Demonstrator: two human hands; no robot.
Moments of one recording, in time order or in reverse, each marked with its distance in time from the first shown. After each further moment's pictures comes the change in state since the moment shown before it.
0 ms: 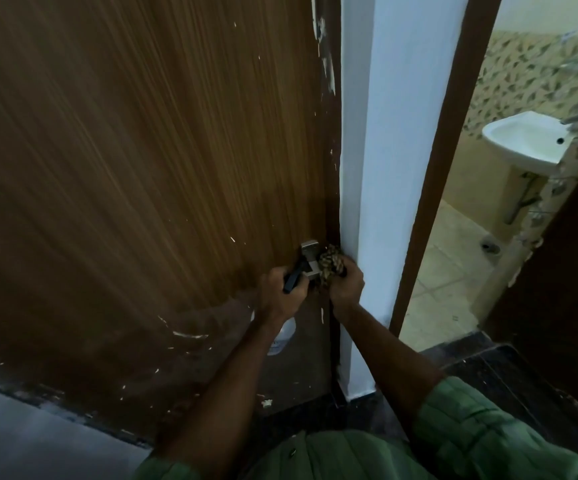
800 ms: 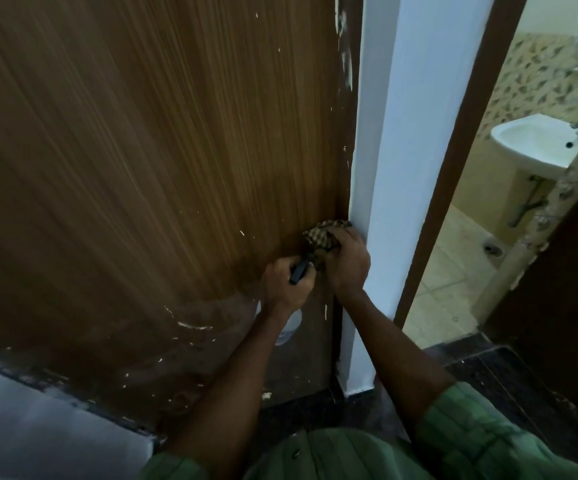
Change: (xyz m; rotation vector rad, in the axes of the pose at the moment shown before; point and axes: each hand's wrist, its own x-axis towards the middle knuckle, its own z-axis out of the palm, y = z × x) left_hand 0.003 0.015 -0.012 0.043 0.031 0.028; right_hand 0.001 -0.054 0.003 -0.430 0.089 -0.600
